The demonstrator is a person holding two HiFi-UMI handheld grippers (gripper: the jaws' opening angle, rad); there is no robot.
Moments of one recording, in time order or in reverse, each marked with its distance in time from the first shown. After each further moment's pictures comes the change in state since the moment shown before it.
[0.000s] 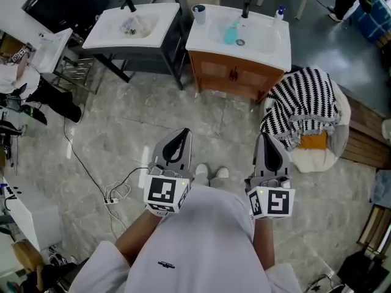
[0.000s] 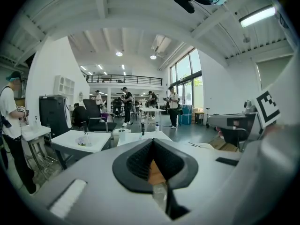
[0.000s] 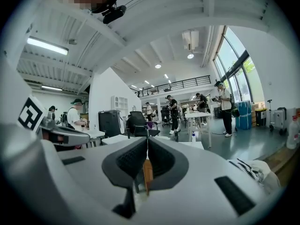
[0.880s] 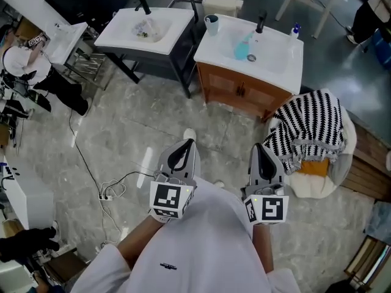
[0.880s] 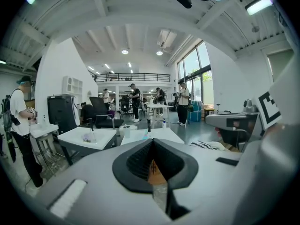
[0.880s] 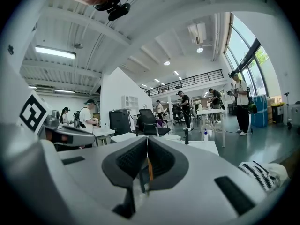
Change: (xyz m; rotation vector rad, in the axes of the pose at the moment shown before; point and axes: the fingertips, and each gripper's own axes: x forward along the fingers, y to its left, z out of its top) left arm 0.059 -0.011 -0.020 -0.015 0.038 0.113; right arm 0.058 -0.034 -0.030 -0.007 0.013 0.164
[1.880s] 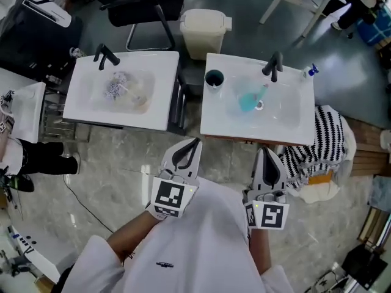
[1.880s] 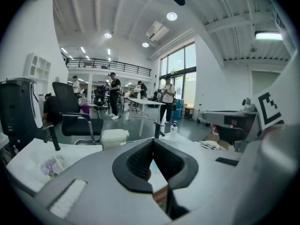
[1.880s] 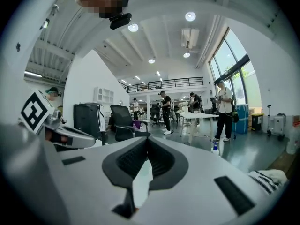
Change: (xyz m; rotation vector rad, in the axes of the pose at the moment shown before) left arm 0.367 0.264 0.101 0.043 0.069 -0.372; right arm 0.412 -0.045 0.050 -0.024 0.028 -0.342
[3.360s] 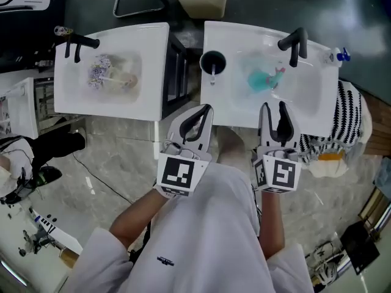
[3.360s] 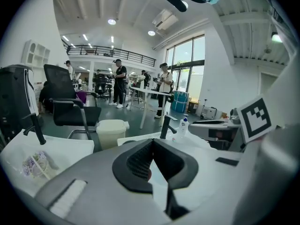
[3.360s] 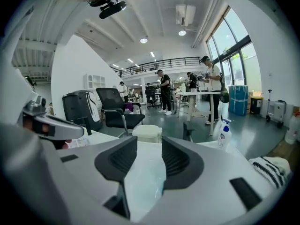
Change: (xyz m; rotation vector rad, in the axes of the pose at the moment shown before) left arm 0.157 0.049 -0.016 -0.079 0.122 0.004; right arm 0.174 -0.071 -0.096 0.085 0.226 -0.020
